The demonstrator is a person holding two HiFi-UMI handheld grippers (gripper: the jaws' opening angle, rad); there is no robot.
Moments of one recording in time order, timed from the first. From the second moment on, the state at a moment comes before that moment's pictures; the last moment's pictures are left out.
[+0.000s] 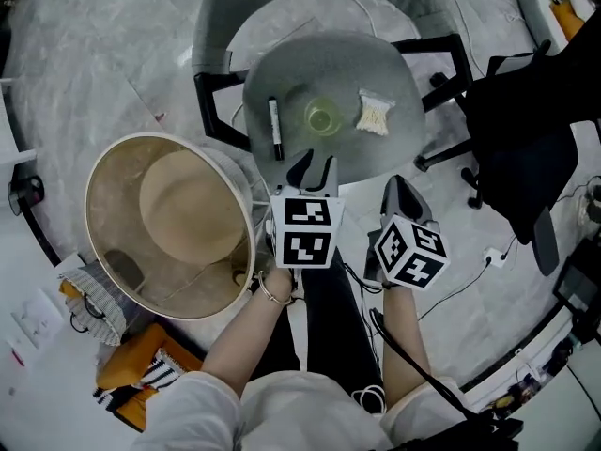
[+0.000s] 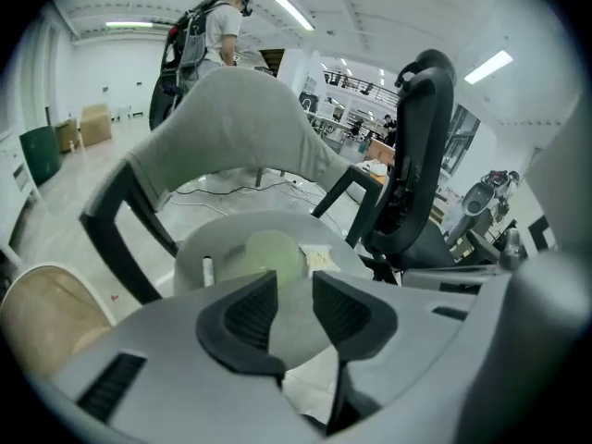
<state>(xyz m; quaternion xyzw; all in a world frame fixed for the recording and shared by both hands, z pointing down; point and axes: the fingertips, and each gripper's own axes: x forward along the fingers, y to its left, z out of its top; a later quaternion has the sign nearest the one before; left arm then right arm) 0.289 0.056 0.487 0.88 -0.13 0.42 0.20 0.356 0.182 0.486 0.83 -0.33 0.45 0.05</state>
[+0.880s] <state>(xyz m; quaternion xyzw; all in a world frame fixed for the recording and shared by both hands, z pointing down) -0.193 -0.054 0.207 0.84 -0.45 0.22 0.24 0.032 0.009 0.219 0.71 -0.63 0.29 0.09</state>
